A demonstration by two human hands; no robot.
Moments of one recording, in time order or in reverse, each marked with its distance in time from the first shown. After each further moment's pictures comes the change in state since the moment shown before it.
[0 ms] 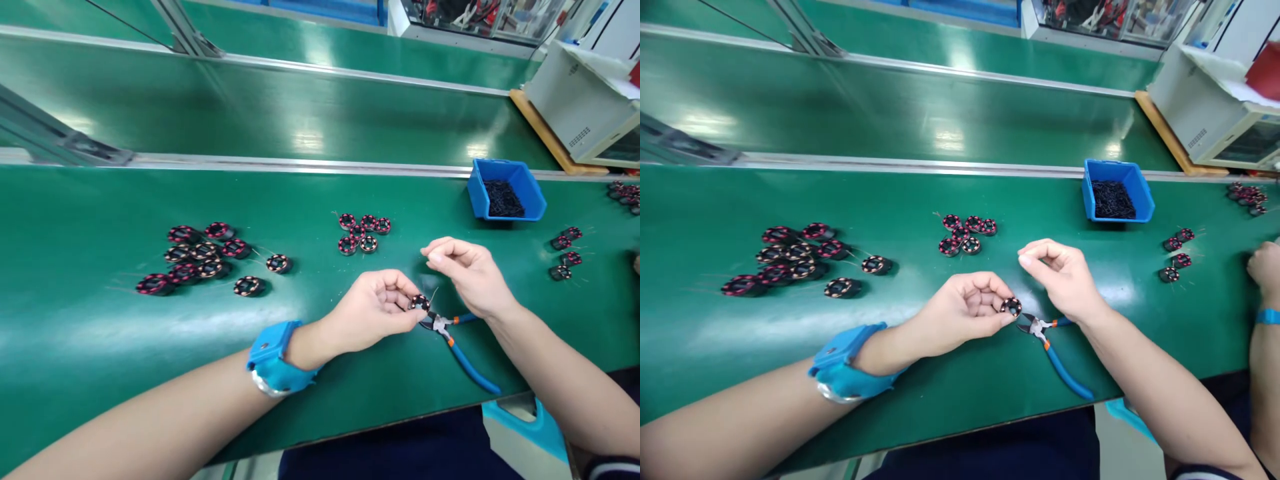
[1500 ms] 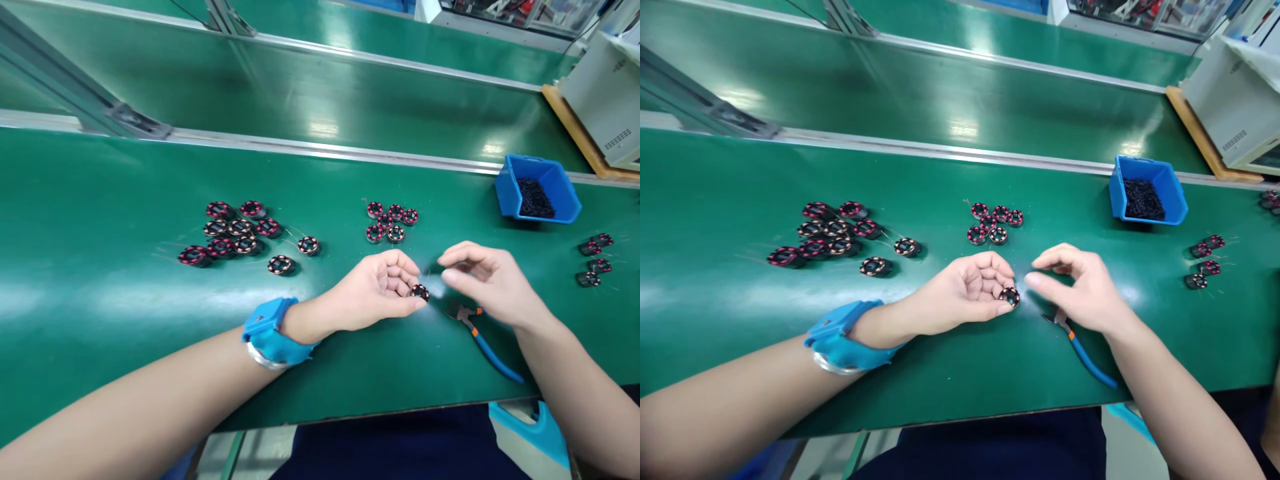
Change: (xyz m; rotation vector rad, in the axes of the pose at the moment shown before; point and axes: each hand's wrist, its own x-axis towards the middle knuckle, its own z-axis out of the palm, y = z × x) left_hand -0.015 0.008 -0.029 0.014 -0.024 0.044; right_hand -0.014 -0.011 0.010 -0.264 -0.162 -0.003
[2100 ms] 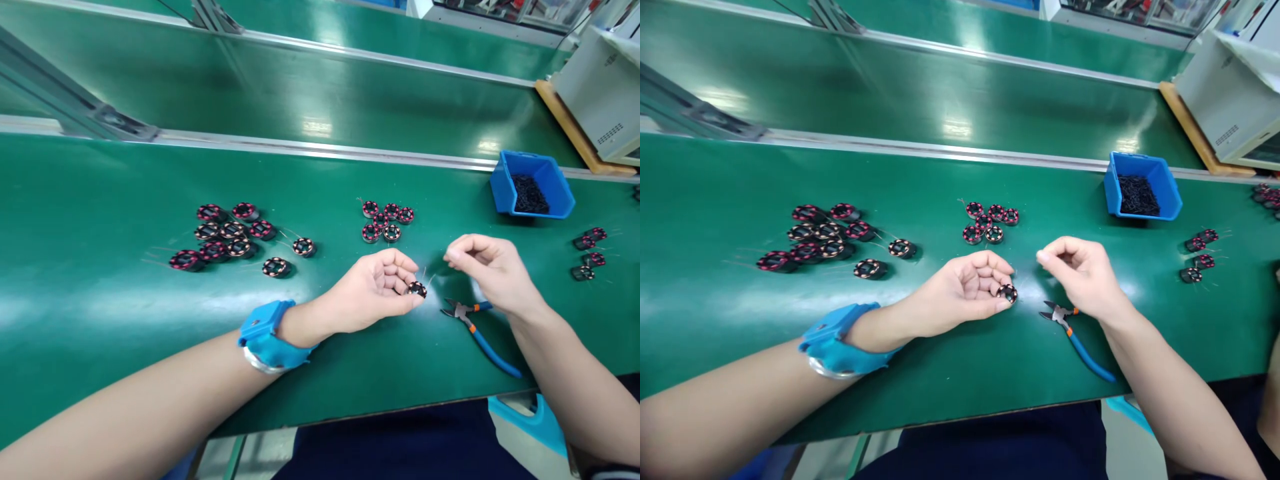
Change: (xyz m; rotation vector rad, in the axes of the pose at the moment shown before) left_hand 0.001 -0.001 0.002 0.020 0.024 -0.013; right_hand 0.005 0.003 0.000 0.065 0.106 0.010
